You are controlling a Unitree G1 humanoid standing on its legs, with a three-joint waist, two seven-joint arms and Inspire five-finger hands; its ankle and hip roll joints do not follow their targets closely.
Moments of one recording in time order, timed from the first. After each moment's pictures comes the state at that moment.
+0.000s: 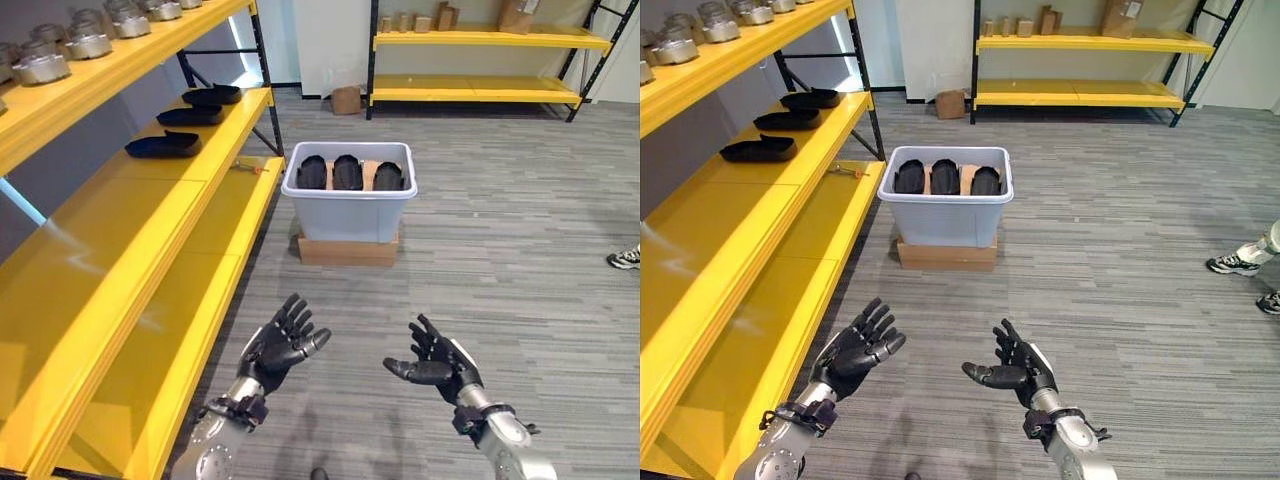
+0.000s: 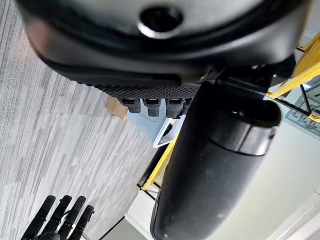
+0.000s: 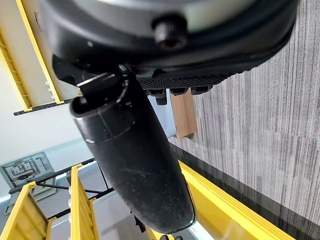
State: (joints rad) left arm 0.14 0.30 -0.12 0.19 -0.82 -0.02 -0.31; right arm 0.10 -0.34 0.19 0.31 0.57 -0.08 0.17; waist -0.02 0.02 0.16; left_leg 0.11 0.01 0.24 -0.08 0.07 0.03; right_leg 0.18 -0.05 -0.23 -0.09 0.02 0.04
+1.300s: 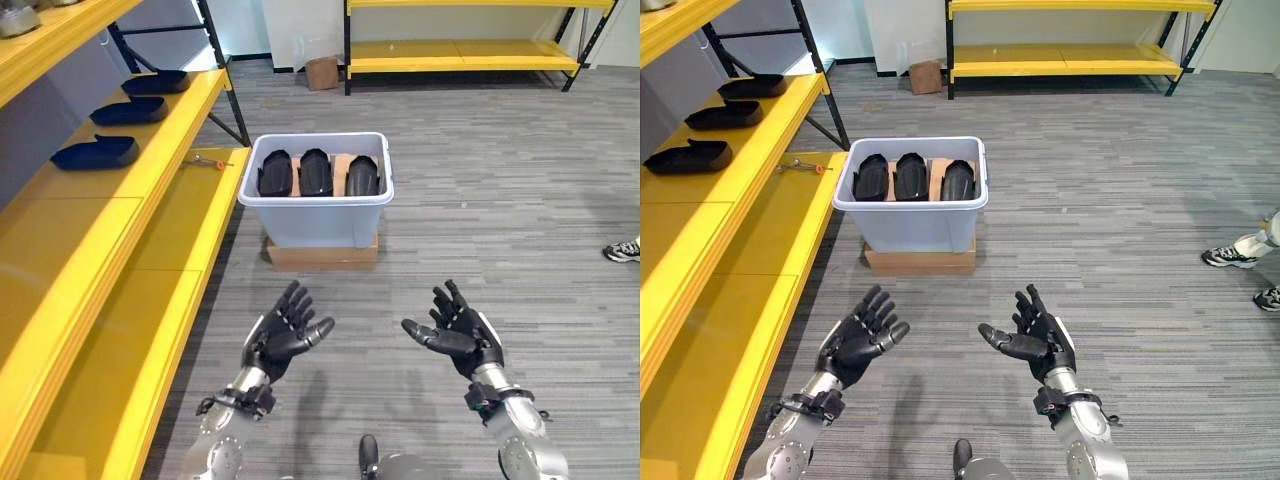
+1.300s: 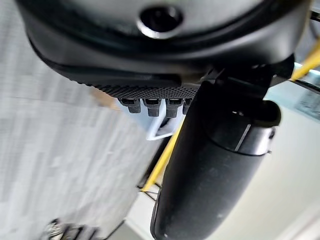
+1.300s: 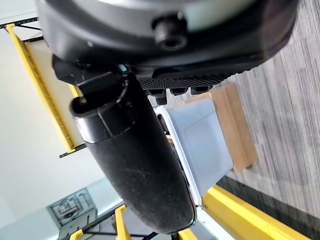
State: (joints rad) left arm 0.09 0.27 -0.12 0.18 -0.81 -0.14 -0.25; right arm 0.13 -0.34 0.08 0.17 0.67 -0.14 0.10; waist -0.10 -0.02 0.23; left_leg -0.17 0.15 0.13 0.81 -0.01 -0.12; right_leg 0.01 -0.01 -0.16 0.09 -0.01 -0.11
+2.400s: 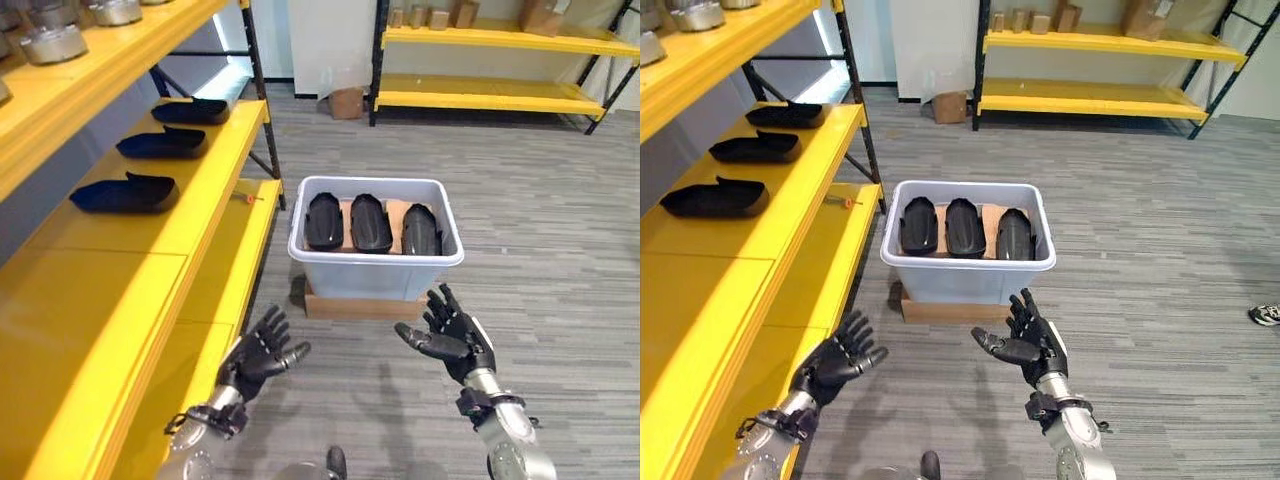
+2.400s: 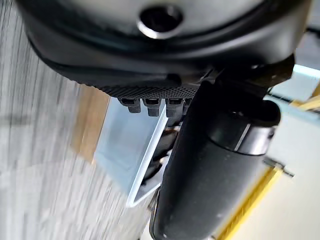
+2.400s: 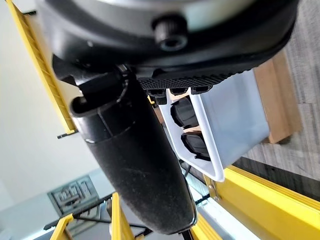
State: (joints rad) left arm 0.11 0.37 -0.11 0.34 -0.73 -0.10 -0.37; right arm 0.13 -0.27 0.09 0.16 0.62 -0.15 0.11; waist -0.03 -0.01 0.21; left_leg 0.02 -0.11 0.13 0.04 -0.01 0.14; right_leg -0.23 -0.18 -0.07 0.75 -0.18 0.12
